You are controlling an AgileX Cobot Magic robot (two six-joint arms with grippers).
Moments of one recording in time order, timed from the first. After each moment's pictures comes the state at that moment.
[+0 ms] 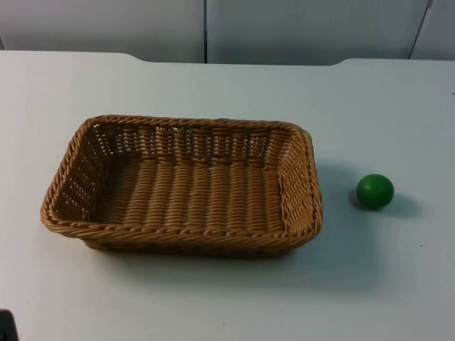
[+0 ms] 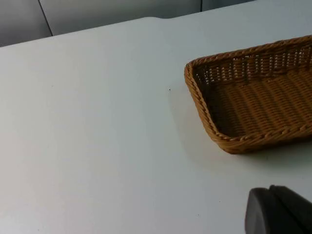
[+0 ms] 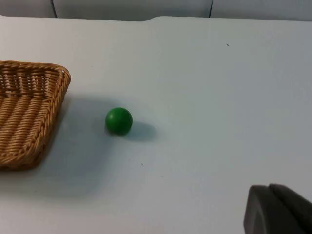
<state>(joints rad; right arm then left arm) -0.11 0.00 -0.52 0.13 1.09 -0.18 -0.11 0.00 -0.52 -0.08 1.09 0.15</state>
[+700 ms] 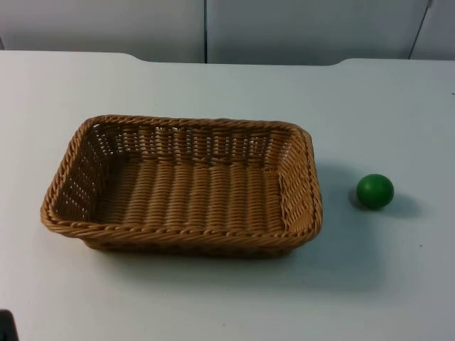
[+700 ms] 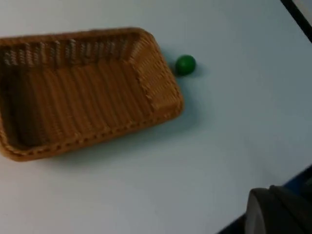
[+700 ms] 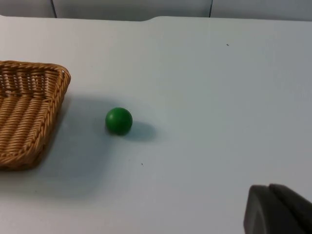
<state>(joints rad) -0.11 0.00 -0.52 0.13 1.09 -0.18 -0.11 0.66 -0.88 -0.65 1.20 0.24</state>
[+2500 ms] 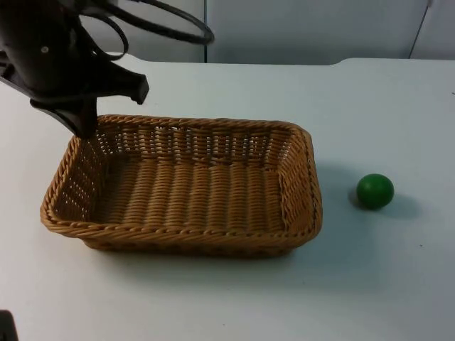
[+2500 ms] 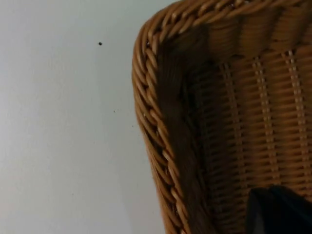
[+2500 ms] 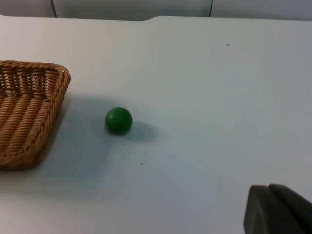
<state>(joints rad) -0.11 0.00 -0.52 0.13 1.09 -0.18 -0.33 1.84 -1.23 -0.01 0.75 -0.10</state>
